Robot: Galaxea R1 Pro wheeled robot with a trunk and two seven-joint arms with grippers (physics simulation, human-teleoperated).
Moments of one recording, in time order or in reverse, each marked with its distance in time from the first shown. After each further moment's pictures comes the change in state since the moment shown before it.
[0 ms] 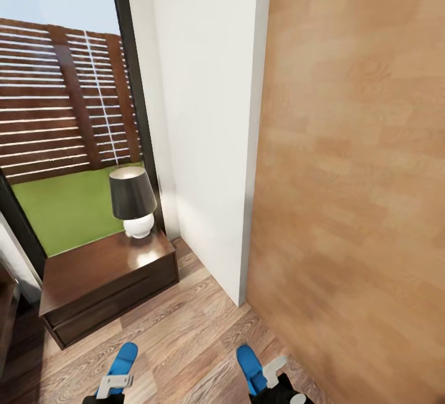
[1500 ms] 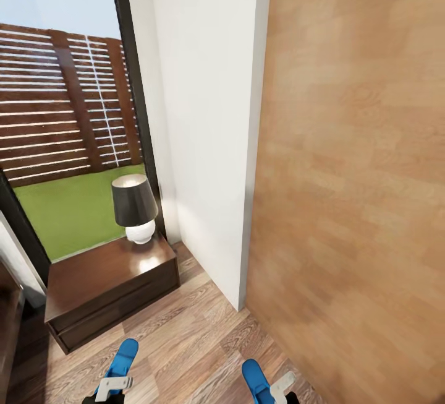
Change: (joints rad) left arm 0.025 -0.001 -0.003 0.001 0.004 -0.123 -0.002; right arm 0.000 -0.002 -0.005 0.160 -0.002 -0.146 0.001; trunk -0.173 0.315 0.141
